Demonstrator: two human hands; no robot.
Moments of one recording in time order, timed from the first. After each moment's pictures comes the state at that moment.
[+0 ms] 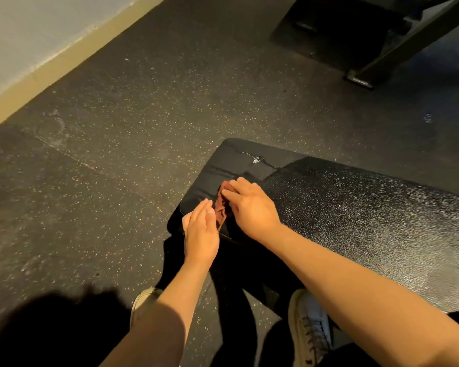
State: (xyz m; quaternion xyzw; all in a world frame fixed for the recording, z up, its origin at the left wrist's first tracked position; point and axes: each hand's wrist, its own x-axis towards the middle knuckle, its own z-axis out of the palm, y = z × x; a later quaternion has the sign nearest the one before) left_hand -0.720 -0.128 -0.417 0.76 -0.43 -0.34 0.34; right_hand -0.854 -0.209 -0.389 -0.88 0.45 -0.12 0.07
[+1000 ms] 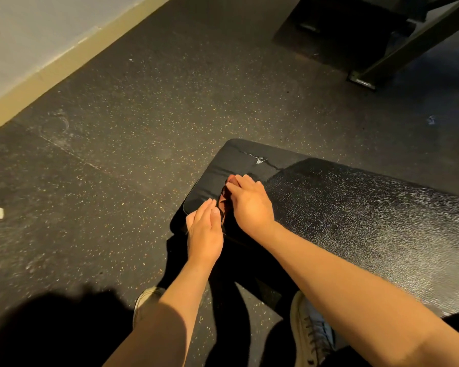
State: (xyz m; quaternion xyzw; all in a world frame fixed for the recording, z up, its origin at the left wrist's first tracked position) left_hand -0.719 -0.128 -0.416 0.76 -0.43 -0.36 0.32; right_hand -0.835 -0.213 -0.384 -0.83 0.54 -0.10 0.11
